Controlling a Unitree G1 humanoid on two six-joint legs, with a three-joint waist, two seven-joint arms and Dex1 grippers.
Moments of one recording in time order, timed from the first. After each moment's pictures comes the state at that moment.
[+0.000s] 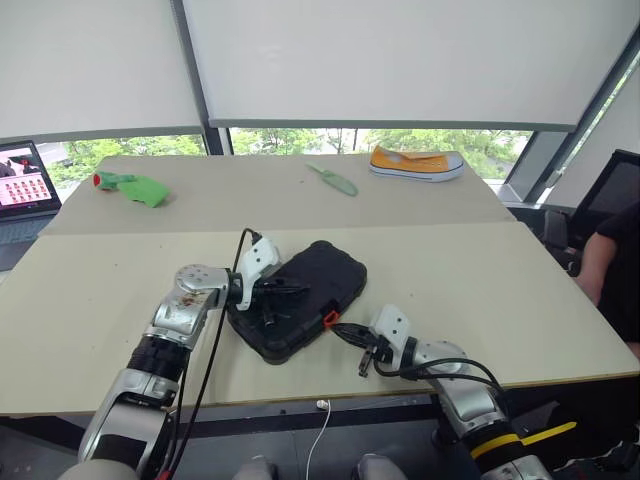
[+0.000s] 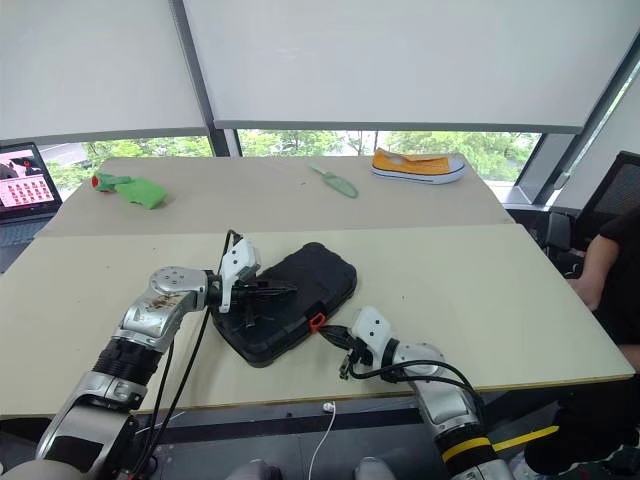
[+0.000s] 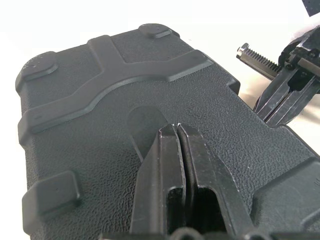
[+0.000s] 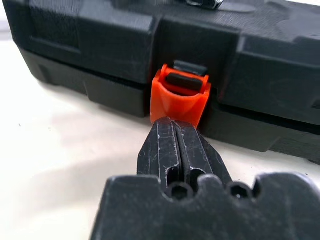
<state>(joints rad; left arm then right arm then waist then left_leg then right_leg) -0.62 0.48 -0.18 0.35 -0.18 0.27 -1.14 -0.22 -0.31 0.22 0.13 0.11 -0.08 0.83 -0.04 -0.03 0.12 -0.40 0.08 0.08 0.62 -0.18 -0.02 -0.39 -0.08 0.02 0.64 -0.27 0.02</state>
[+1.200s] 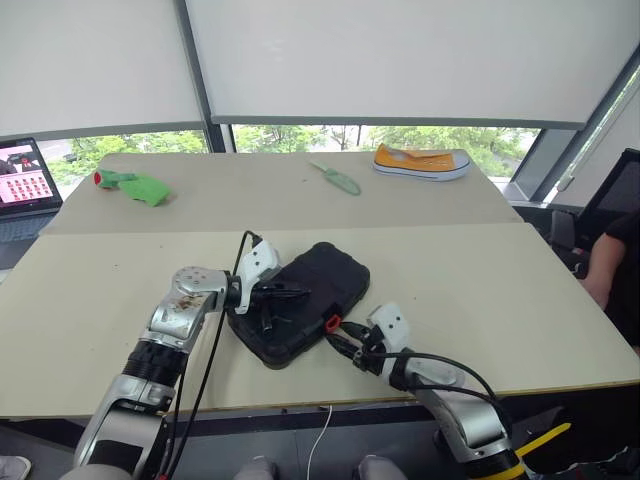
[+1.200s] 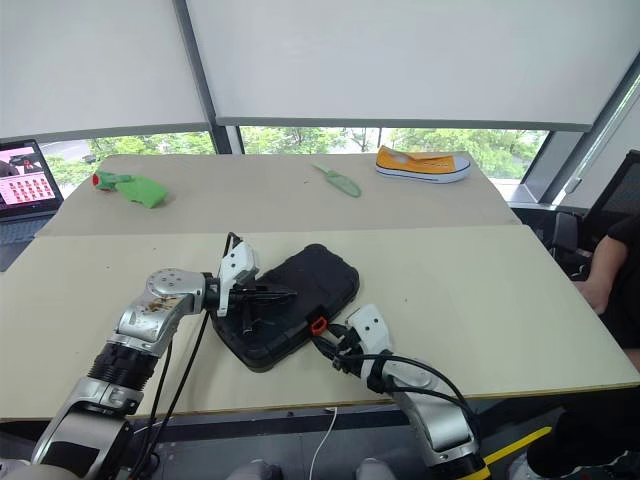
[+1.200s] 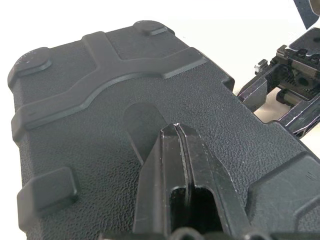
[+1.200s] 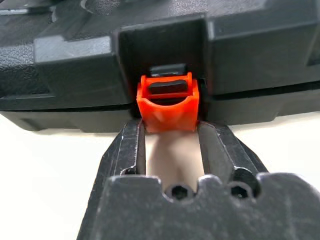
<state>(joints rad) -0.59 0.49 -0.18 0.28 -0.19 0.30 -1.16 -0.10 -0.23 0.23 -0.20 0.18 0.42 0.56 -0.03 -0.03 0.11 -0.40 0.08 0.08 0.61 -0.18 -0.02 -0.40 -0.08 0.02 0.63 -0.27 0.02</state>
